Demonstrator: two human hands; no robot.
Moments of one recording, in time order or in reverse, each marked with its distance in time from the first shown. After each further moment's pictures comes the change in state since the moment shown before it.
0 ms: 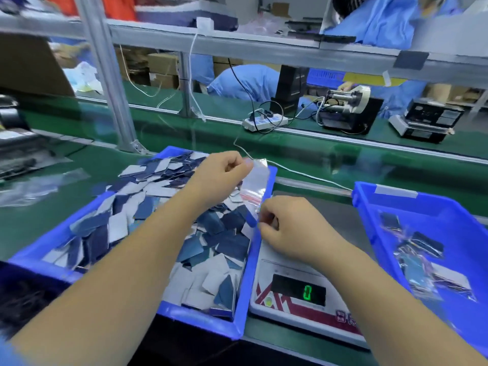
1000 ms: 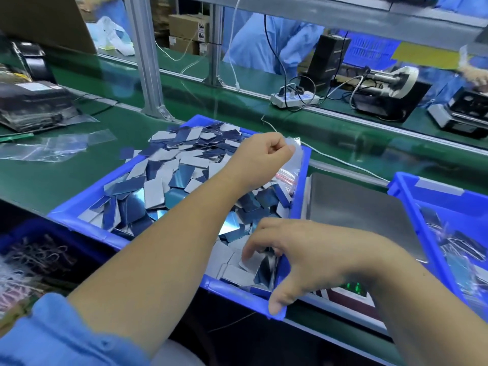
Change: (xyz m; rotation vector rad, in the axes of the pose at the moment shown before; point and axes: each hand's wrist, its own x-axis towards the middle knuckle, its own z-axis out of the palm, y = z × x) left_hand -0.005 -0.019 0.003 -0.068 0.018 0.007; right_hand -0.005 -0.055 0.006 0.099 -0.711 -0.220
